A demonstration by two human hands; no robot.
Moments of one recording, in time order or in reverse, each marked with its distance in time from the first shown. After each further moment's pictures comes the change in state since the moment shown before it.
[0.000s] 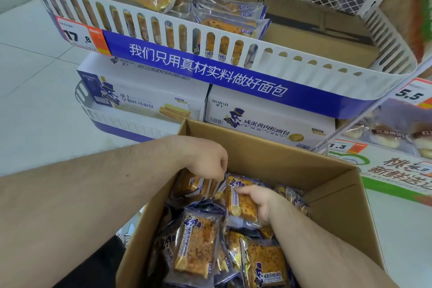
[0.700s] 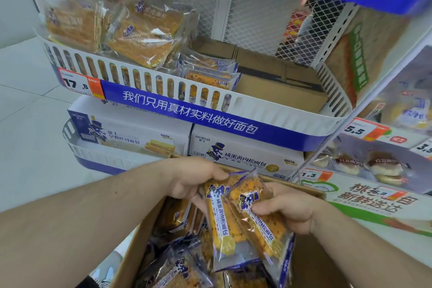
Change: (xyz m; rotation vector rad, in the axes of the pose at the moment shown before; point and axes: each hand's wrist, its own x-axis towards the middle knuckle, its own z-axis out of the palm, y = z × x) left_hand -0.013 0.011 -0.014 -1.060 -0.071 0.056; right_hand -0.177 -0.037 -0.048 -0.278 -0.447 -0.509
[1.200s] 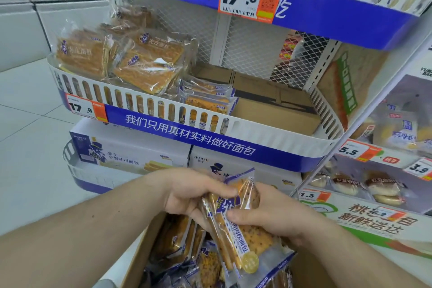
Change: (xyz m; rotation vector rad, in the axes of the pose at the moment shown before) left_hand -0.037 0.021 -0.011 -0.050 -0.155 0.091; right_hand -0.021 -0.058 0.055 -0.437 0.270 -0.130
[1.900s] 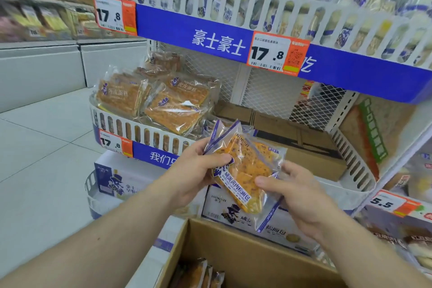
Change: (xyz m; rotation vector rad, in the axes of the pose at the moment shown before) left_hand -0.030 0.043 -0.040 -0.355 0.500 0.753; right_hand 0.031 -0.072 -0.028 0.399 0.388 -0.298
